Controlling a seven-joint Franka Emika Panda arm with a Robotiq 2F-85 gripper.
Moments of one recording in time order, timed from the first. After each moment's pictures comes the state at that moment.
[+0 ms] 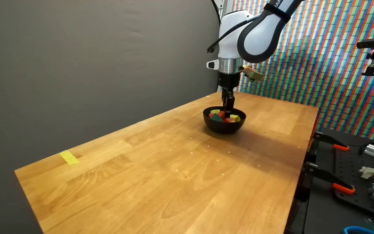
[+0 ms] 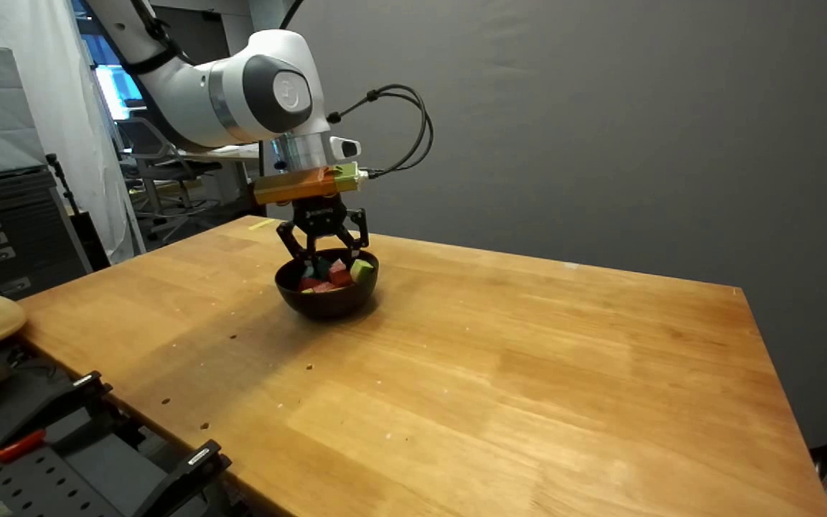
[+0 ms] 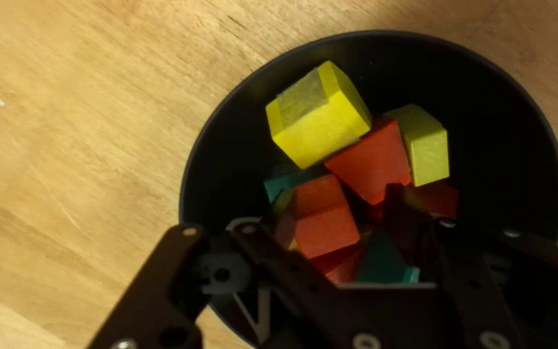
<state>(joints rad) 0.01 0.36 0.05 -2.28 -0.26 2.64 -0.39</state>
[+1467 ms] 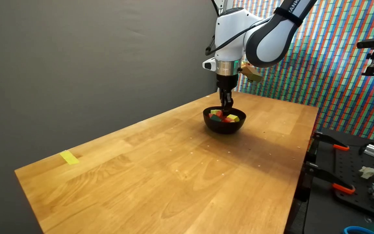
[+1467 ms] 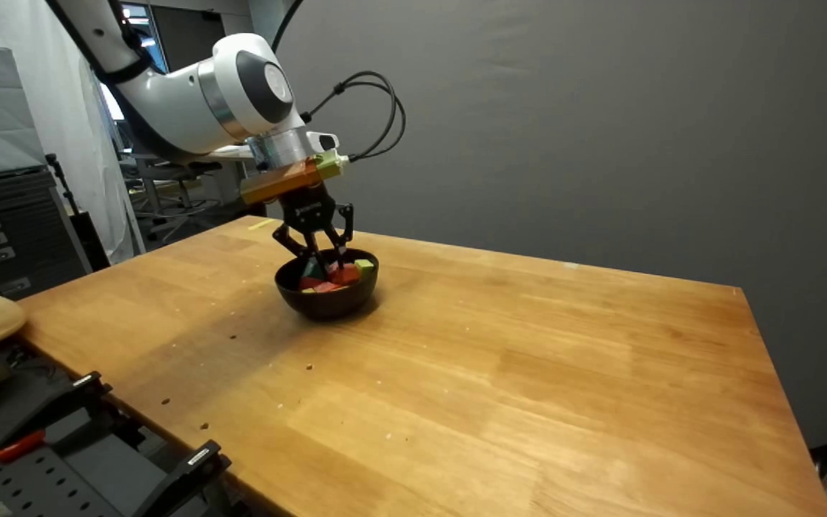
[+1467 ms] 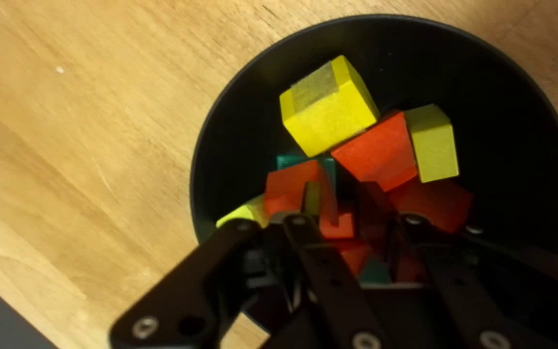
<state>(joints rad) 0.13 0.35 -0.03 -2.29 -0.55 2.64 -0.16</state>
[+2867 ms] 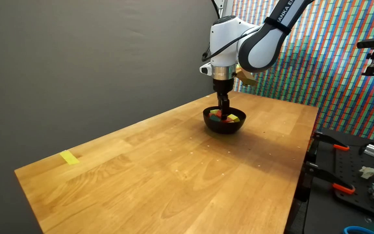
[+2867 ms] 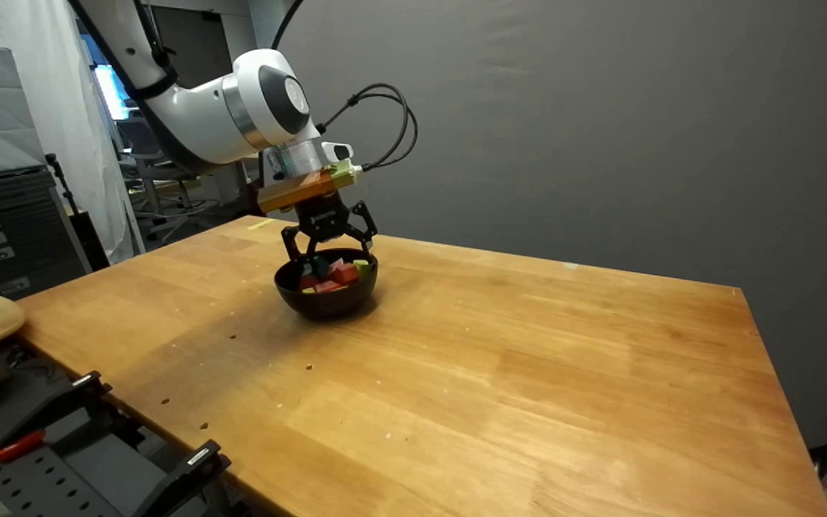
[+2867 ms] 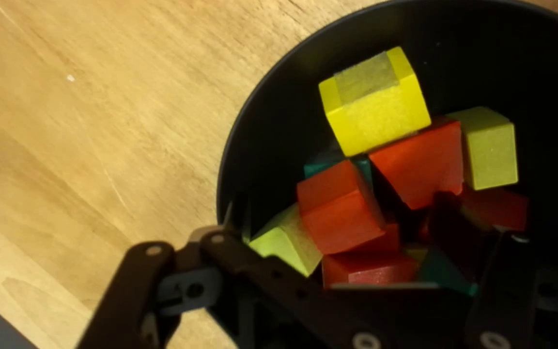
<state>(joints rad) 0.11 0.43 -0.02 -2.21 -0.57 2.62 -0.13</state>
